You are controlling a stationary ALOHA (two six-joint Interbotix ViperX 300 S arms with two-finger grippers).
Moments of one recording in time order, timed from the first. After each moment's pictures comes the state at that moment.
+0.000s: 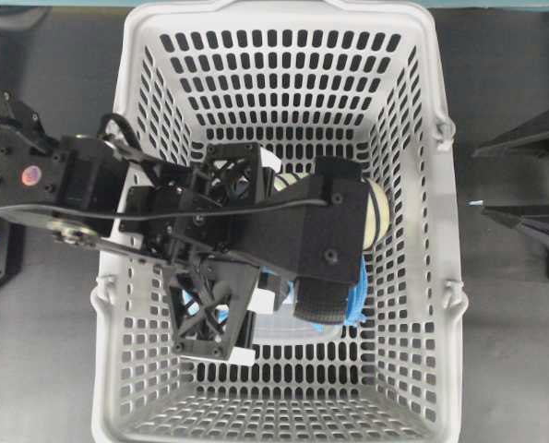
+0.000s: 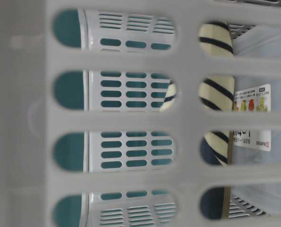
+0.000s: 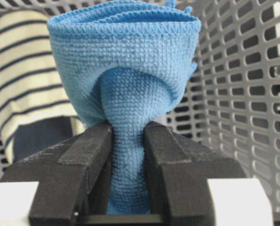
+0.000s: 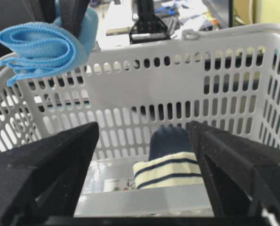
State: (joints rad) left arm -0.19 0.03 -0.27 0.04 1.10 -0.07; right arm 0.00 -1.00 1.14 0.02 -0.09 0.09
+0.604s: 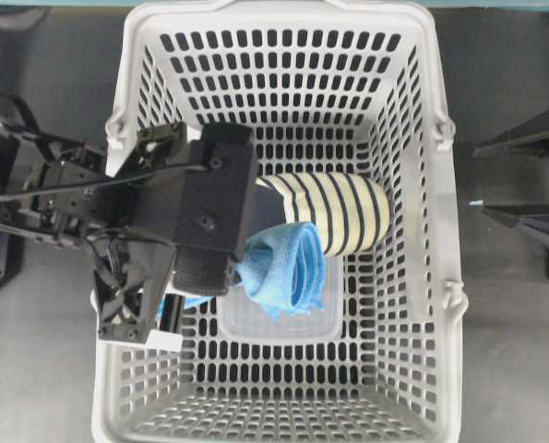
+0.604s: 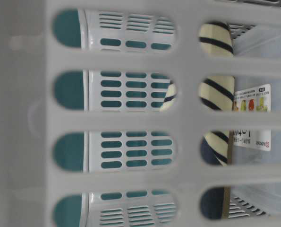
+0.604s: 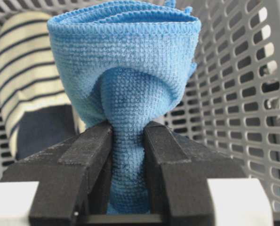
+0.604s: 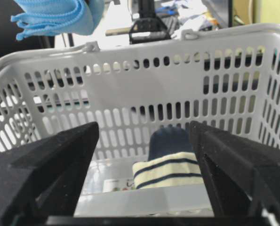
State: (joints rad) left arm -0.19 -0.18 -0.04 0.04 0.93 -0.07; right arm 0.00 -1.00 1.14 0.02 -0.09 0.09
